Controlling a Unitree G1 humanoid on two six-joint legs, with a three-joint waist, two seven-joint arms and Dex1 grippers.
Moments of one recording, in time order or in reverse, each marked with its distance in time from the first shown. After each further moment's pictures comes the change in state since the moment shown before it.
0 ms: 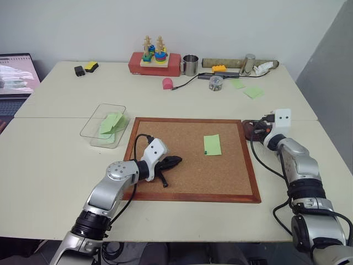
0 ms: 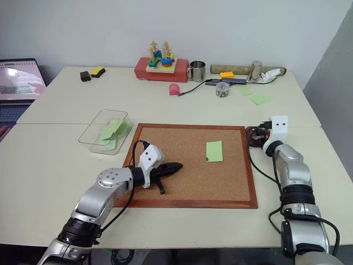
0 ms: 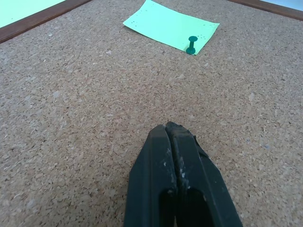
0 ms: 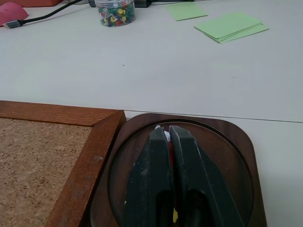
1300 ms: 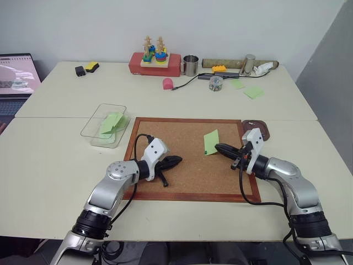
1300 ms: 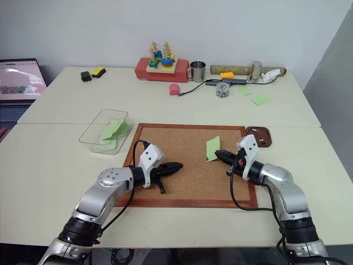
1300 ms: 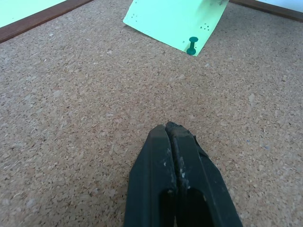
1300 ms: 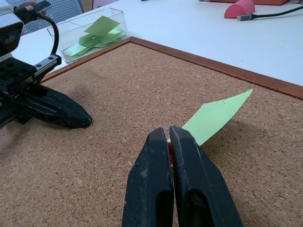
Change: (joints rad) left arm -0.011 -0.005 0.001 0.013 -0.001 0.000 -0.004; right arm 0.323 -0.010 0.210 -0.603 0.139 0.122 0.403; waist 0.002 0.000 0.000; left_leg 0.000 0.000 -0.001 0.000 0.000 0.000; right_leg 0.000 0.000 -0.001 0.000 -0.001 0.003
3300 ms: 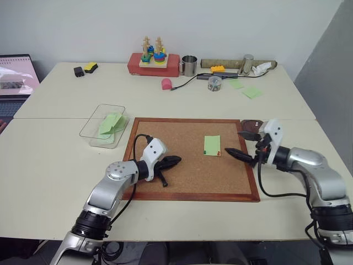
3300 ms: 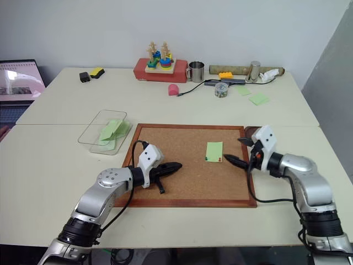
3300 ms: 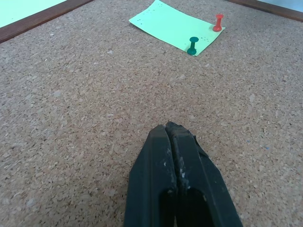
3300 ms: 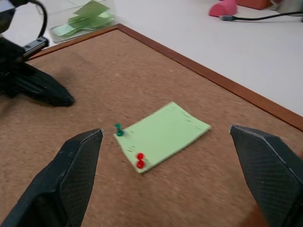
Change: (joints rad) left arm -0.006 -0.001 0.004 0.007 0.000 0.000 0.001; right arm -0.017 -0.103 0.004 -0.029 -0.040 0.020 0.067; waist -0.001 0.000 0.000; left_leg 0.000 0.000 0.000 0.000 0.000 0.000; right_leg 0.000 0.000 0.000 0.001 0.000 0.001
